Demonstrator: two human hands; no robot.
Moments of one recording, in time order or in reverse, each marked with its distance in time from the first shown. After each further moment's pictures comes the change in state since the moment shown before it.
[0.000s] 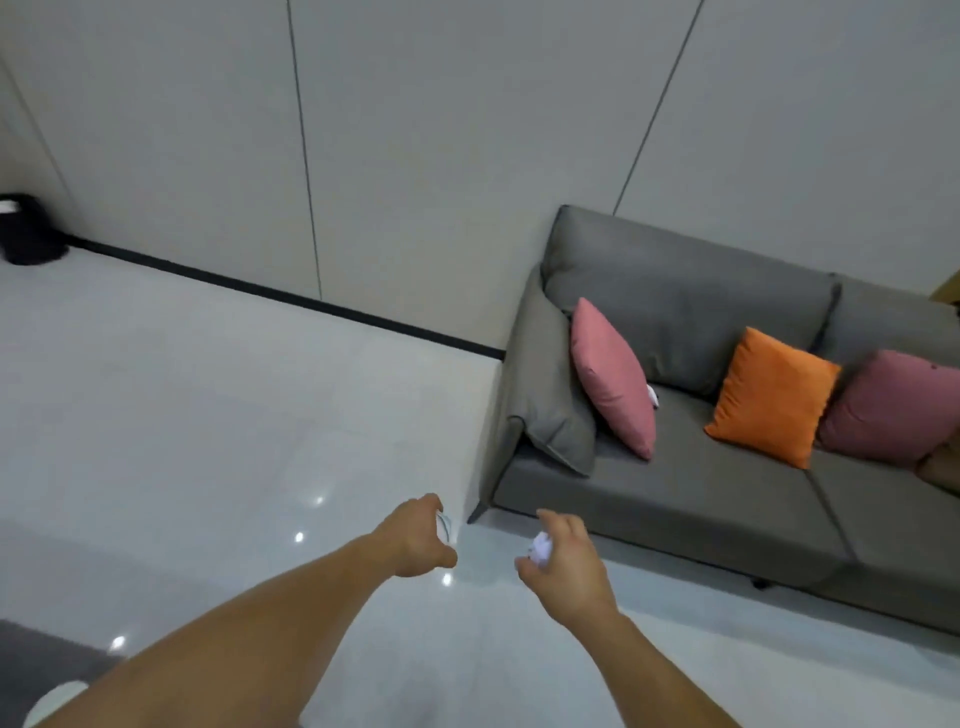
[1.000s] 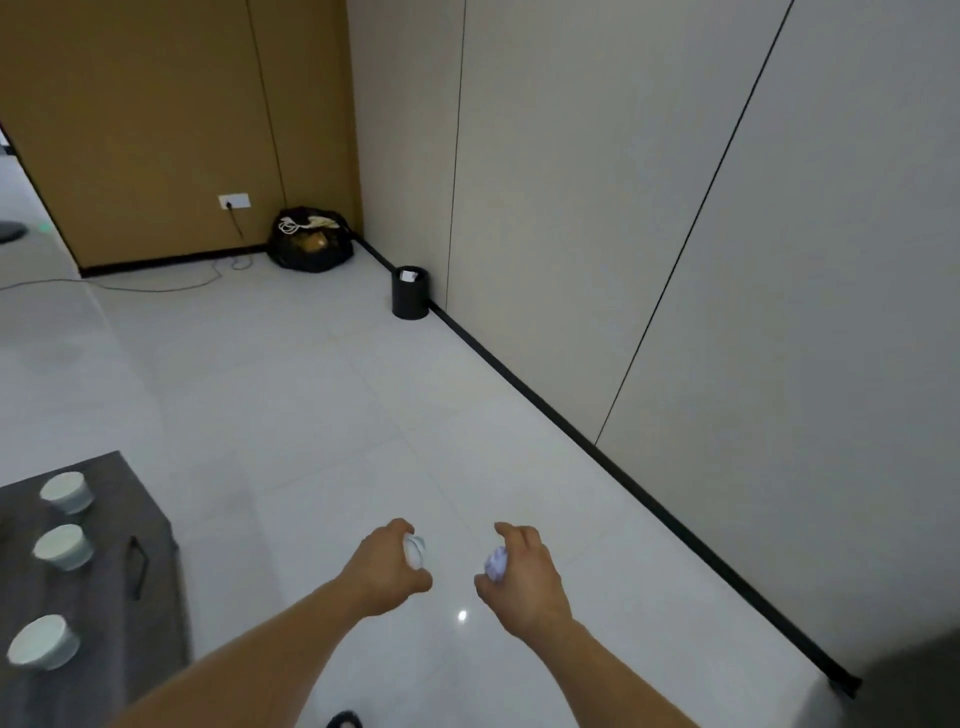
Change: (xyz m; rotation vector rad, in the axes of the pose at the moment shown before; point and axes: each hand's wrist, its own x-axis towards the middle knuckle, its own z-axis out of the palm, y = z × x) left_hand 0.191 -0.275 -0.423 -0.415 0.675 -0.541; right_hand 0.439 -0.501 0.223 -0.133 -0.465 -0.731
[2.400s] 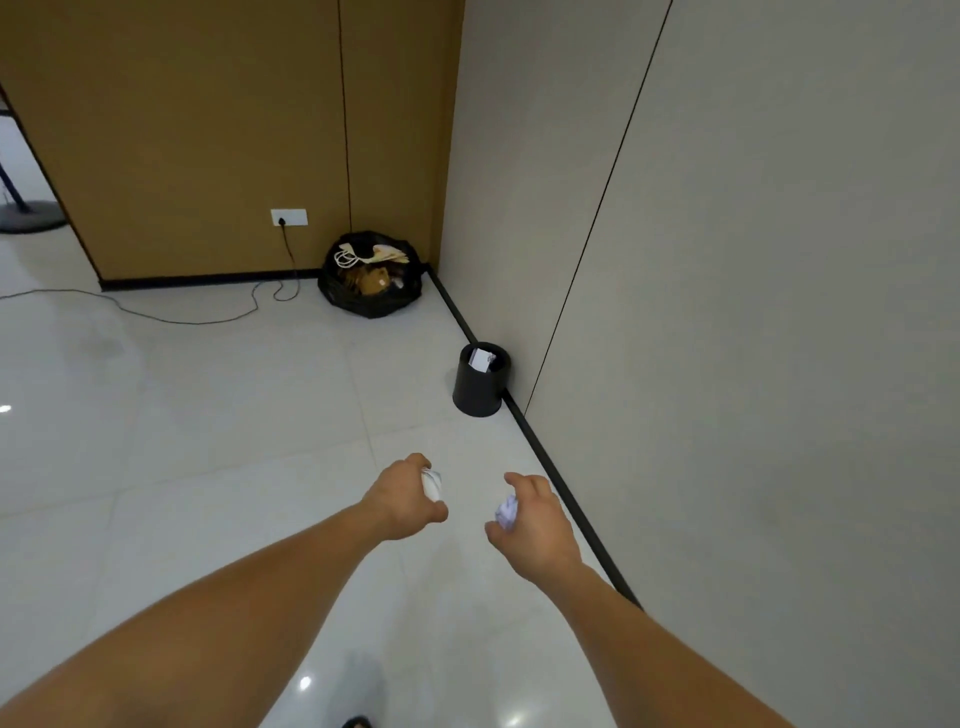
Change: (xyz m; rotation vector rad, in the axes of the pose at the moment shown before) left_hand 0.814 0.078 -0.425 -0.090 0.186 -0.086; right_hand 0.913 -0.267 -0.047 -0.116 -0.050 -0.220
